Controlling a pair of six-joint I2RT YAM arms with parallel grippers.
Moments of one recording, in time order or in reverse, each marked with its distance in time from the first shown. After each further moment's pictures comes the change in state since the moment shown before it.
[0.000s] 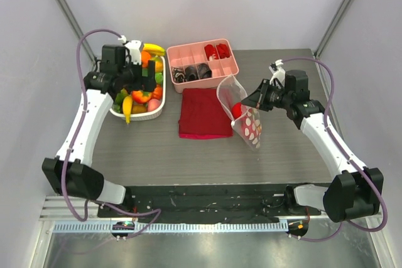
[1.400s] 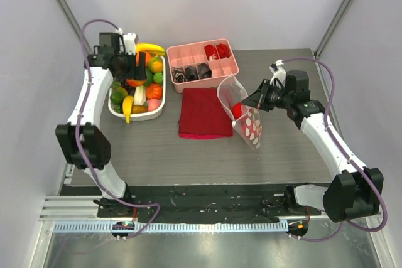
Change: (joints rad) left arm 0.156 0.373 0.184 -0.034 0.020 0.158; right arm -0.008 0.000 -0.004 -0.003 -0.005 -0.013
